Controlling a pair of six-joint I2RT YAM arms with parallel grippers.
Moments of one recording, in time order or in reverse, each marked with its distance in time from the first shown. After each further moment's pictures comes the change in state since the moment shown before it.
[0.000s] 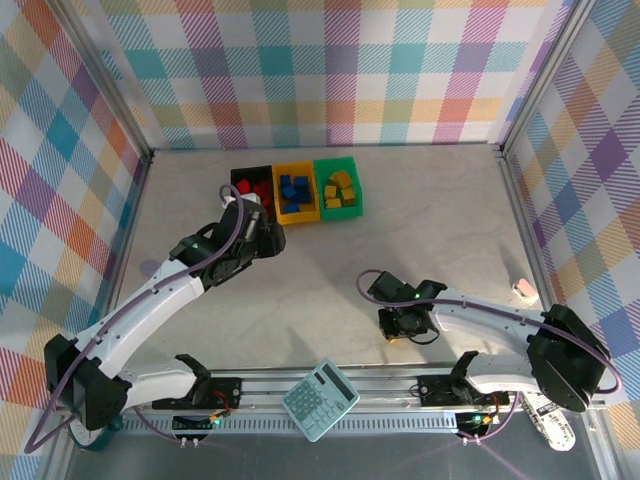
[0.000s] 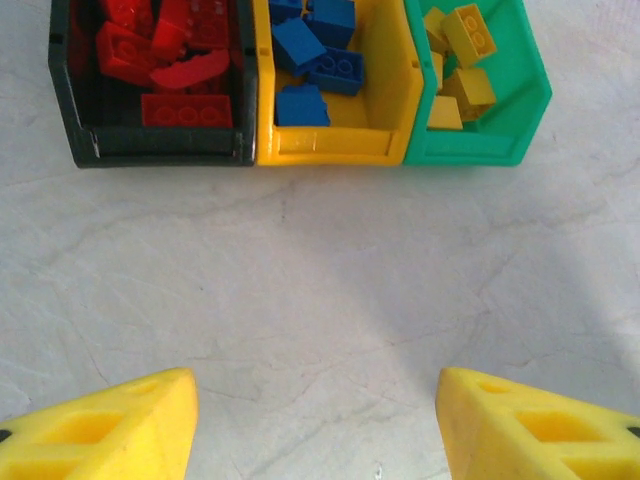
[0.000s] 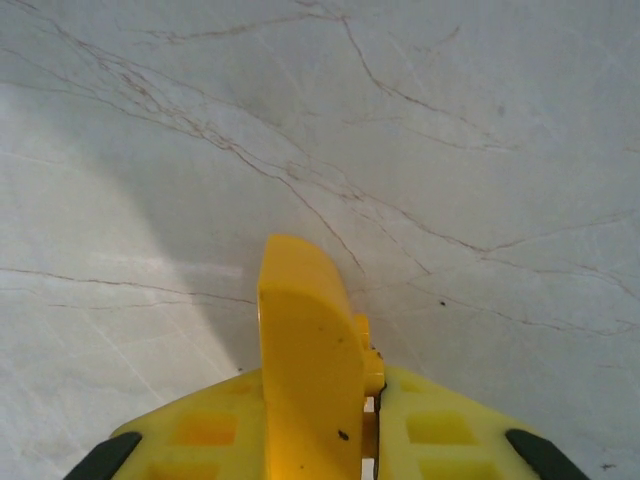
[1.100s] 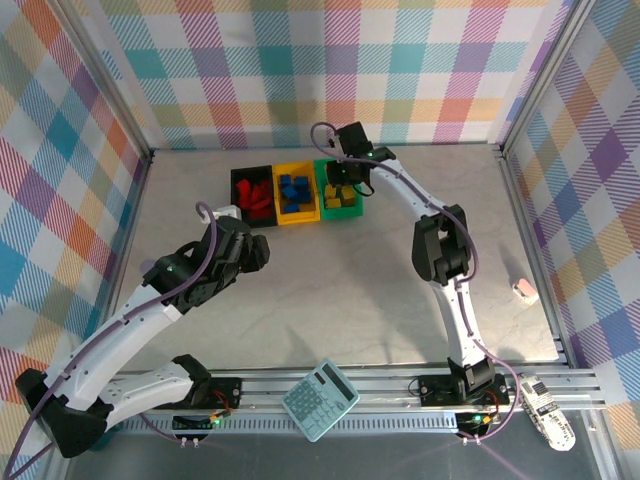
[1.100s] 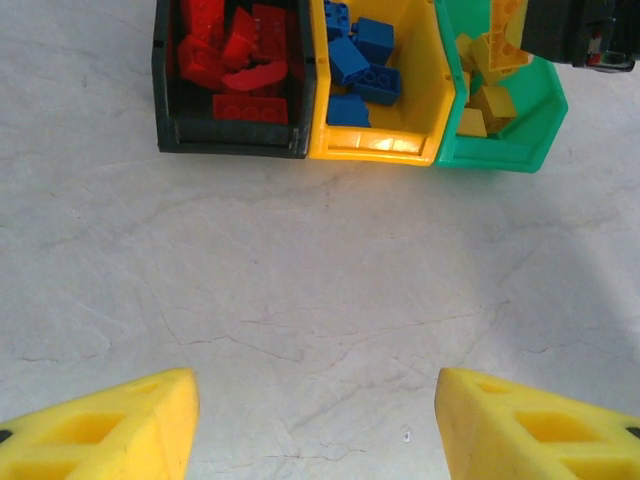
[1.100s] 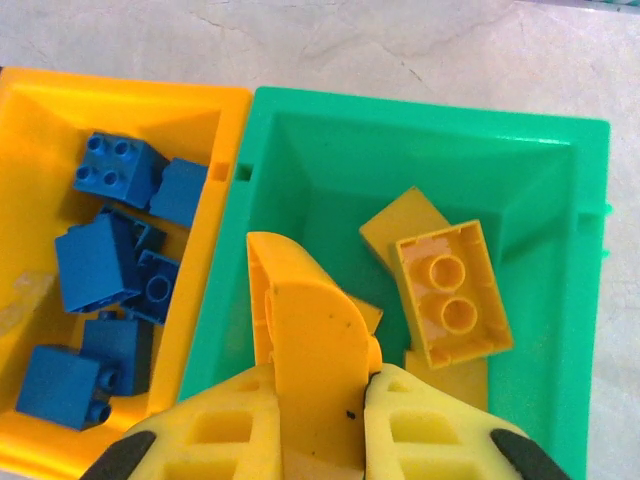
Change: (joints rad) left arm -0.052 -0.178 -0.029 -0.148 -0.115 -0.059; right arm -0.409 1.127 1.589 0.074 -0.139 -0.550
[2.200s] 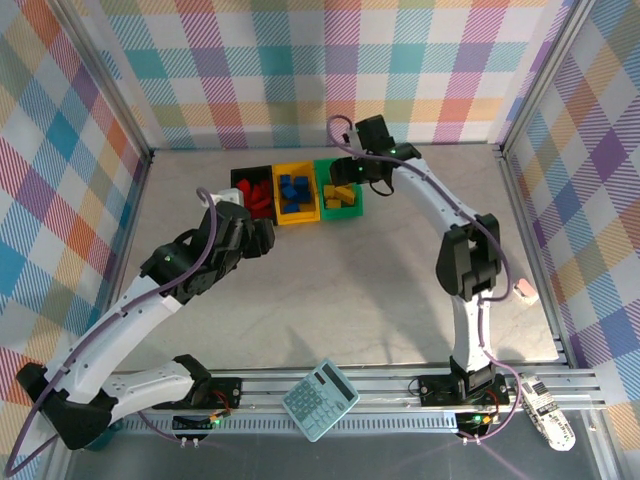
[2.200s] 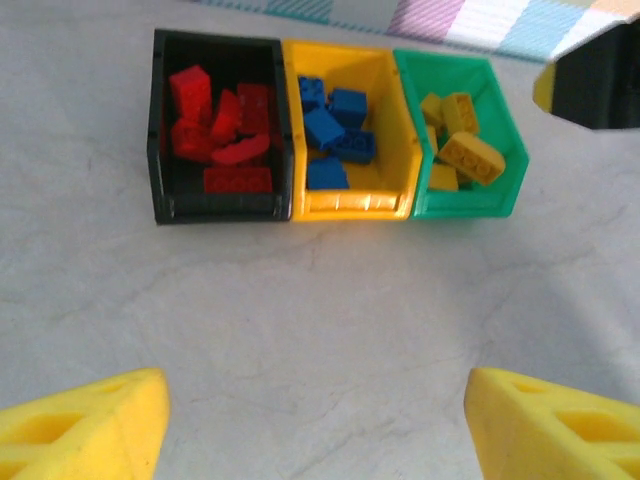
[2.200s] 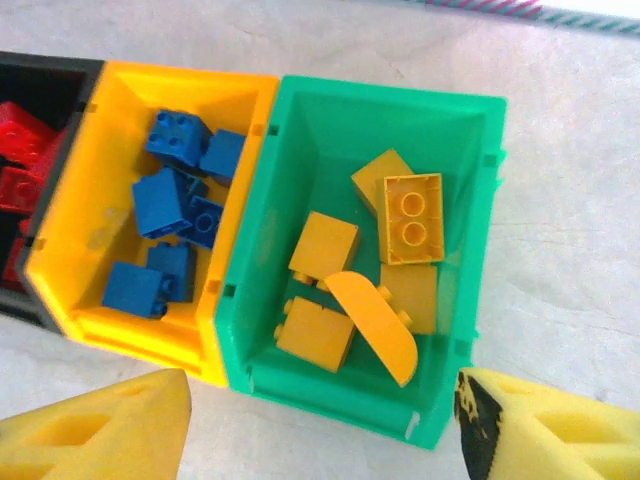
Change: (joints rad) left arm 0.000 0.067 0.133 0.029 -0.046 0.103; right arm -0.030 -0.321 -0.275 -0.009 -0.039 -0.029
